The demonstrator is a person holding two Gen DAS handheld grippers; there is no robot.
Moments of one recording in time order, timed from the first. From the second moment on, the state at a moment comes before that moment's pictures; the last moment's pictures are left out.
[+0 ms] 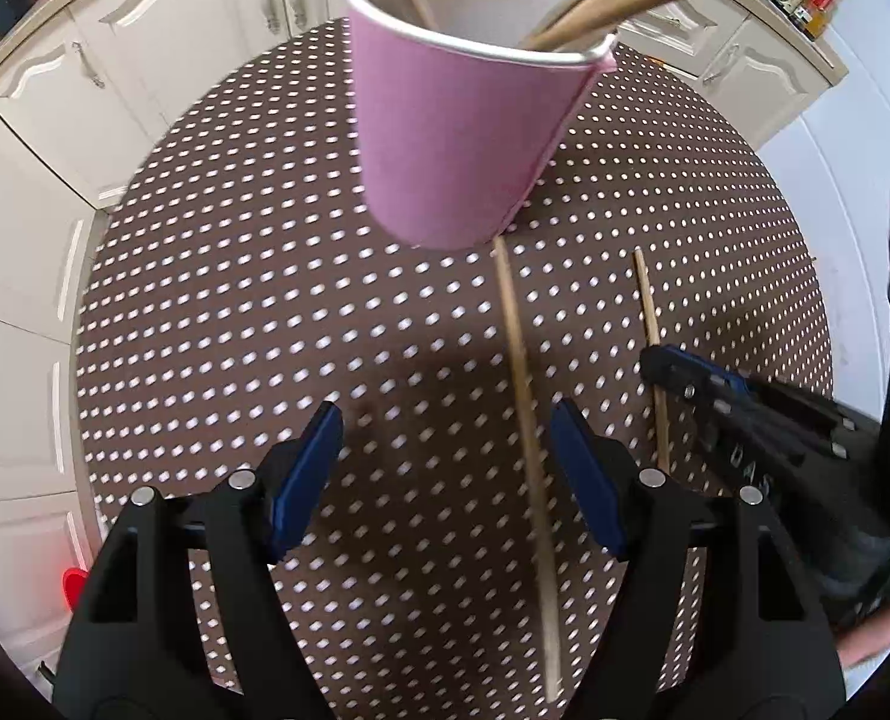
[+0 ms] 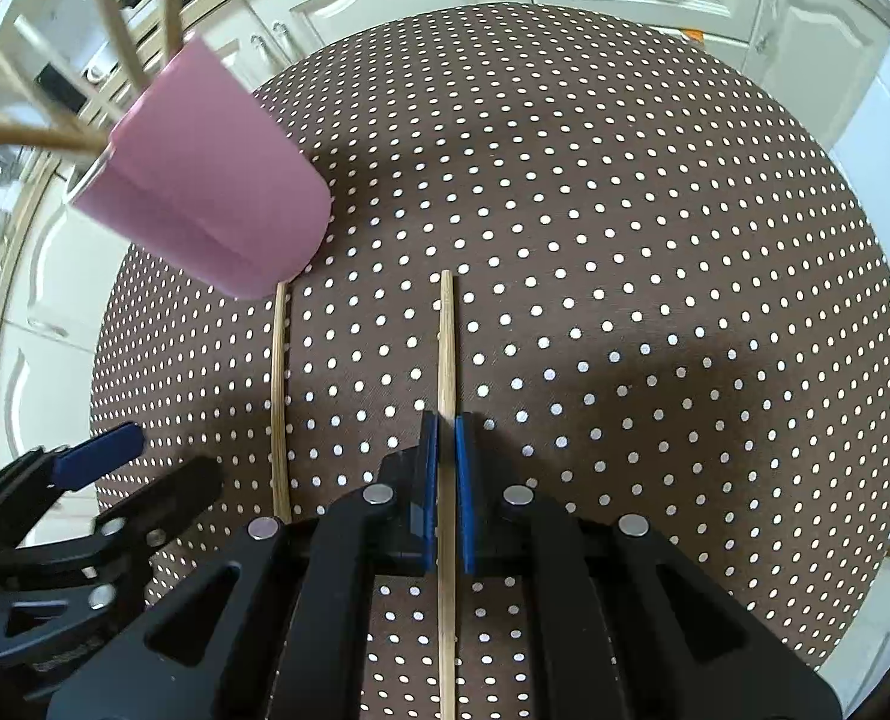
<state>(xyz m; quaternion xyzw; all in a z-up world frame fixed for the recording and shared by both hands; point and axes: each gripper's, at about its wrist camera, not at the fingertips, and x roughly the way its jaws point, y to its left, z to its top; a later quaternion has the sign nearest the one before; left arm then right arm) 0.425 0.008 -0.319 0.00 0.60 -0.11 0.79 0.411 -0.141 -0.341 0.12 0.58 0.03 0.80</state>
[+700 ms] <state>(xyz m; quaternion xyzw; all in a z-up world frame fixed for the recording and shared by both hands) 0.457 0.014 -0.336 -0.04 0.63 -0.10 0.77 0.393 -0.160 -0.305 0.16 0.56 0.03 0.81</state>
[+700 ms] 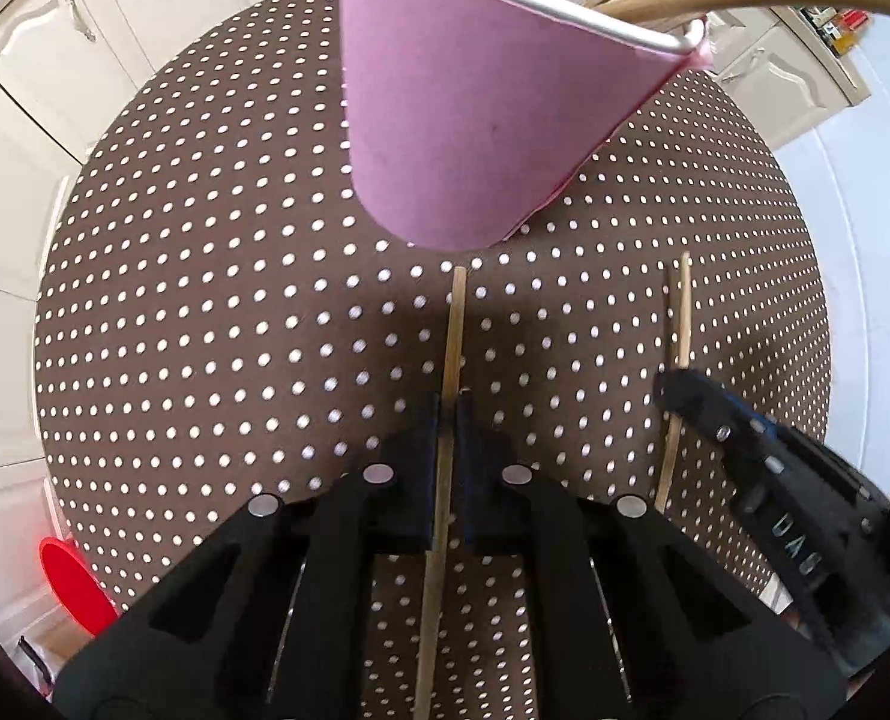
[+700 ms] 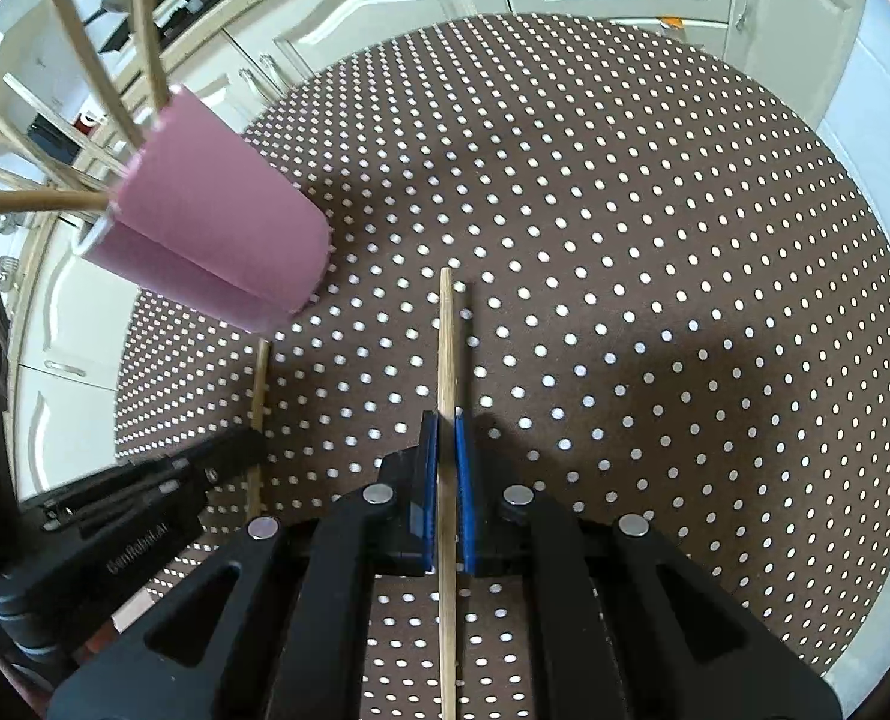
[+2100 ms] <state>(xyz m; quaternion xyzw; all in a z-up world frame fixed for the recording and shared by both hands) 0.408 0.090 -0.219 -0.11 0.52 -0.10 0.84 0.360 -0.193 -0.133 0.20 0.36 0.04 0.91</state>
